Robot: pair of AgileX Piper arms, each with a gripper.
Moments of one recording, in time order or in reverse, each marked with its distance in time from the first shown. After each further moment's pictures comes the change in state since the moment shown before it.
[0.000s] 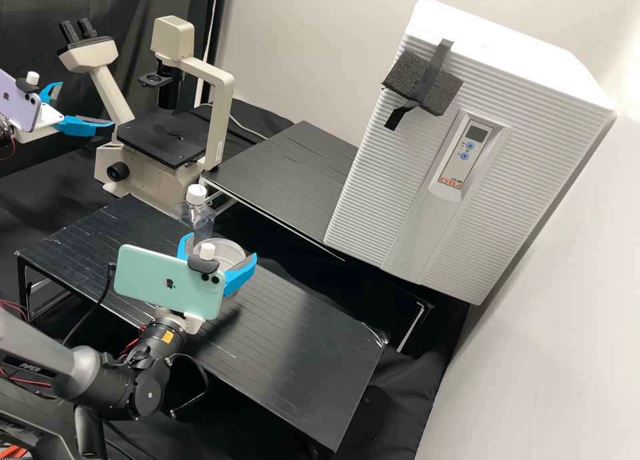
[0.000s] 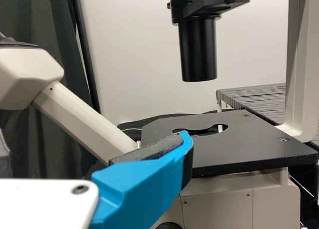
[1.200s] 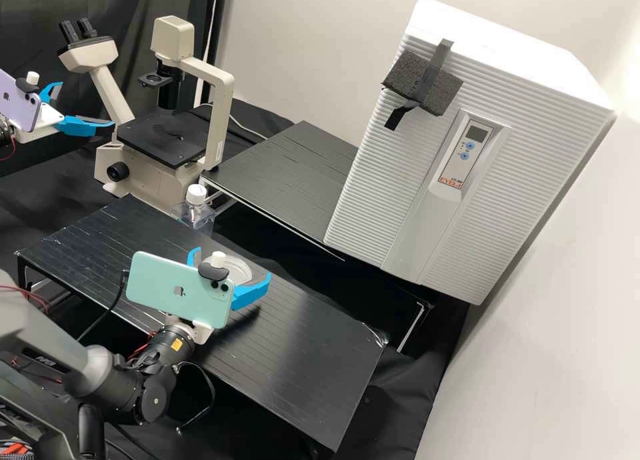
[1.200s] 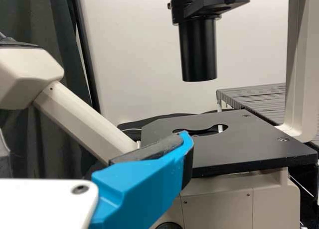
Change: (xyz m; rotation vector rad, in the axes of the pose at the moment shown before) left arm 0.000 0.000 0.000 0.000 0.000 0.000; right arm -0.006 0.005 0.011 -0.012 -0.079 0.024
